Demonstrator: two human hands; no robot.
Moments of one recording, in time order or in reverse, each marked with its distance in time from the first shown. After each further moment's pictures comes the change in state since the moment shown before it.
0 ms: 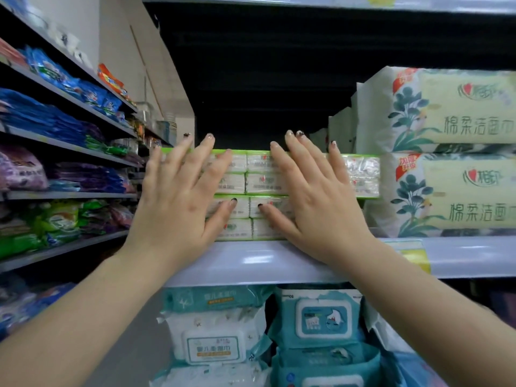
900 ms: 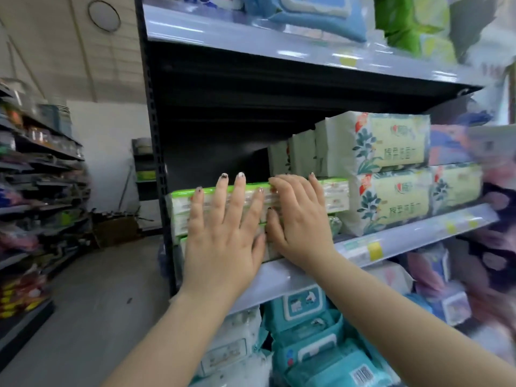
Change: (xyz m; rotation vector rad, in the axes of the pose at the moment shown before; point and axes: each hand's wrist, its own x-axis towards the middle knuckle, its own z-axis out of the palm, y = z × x) left_hand 0.003 0.006 0.011 -0.129 0.052 0.124; right_hand 0.014 -0.037 0.003 -0.014 0.116 0.238
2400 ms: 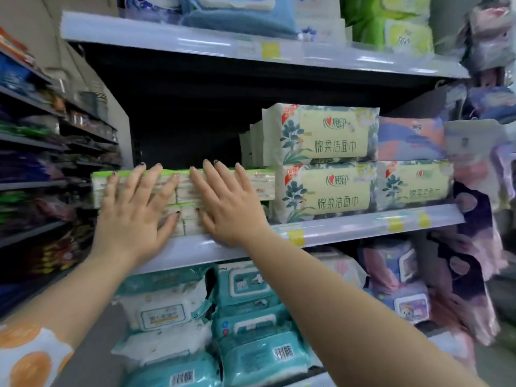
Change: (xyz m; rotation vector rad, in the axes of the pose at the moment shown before) left_hand 0.003 0.012 -0.012 0.147 -0.134 -0.091; right_hand -0.005 0.045 -0.016 -0.106 -0.345 -0.312
